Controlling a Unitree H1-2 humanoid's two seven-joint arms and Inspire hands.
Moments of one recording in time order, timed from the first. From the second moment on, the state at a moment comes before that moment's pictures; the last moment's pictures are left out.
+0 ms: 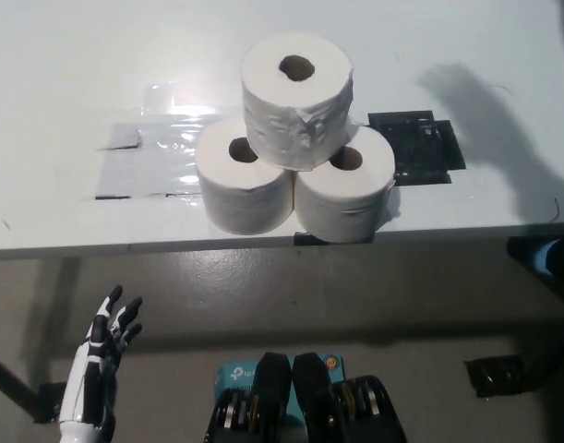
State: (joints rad) left_arm 0.09 0.07 0.05 -0.17 -0.03 0.02 -0.03; right_arm -1.26 -0.35 0.07 0.20 -0.56 0.02 0.28
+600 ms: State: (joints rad) left_arm 0.03 0.07 0.05 -0.11 -0.03 0.02 -0.03; right_arm -0.52 -0.18 -0.14 -0.52 -0.40 0.00 0.23
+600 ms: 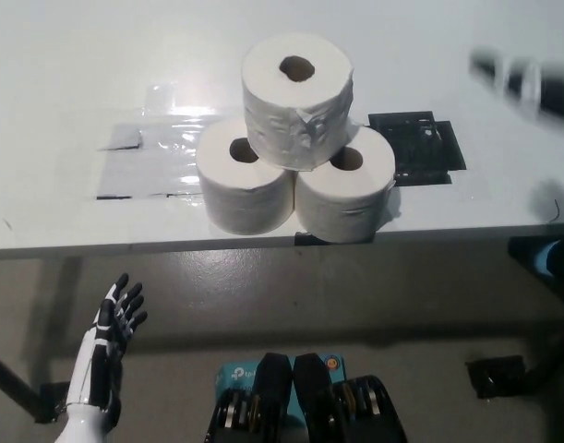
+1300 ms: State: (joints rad) left_arm 0.12 0.07 0.05 -0.10 -0.05 0.01 -0.04; right_arm 0.13 0.08 -0.05 -0.17 -0.32 -0.35 -0.01
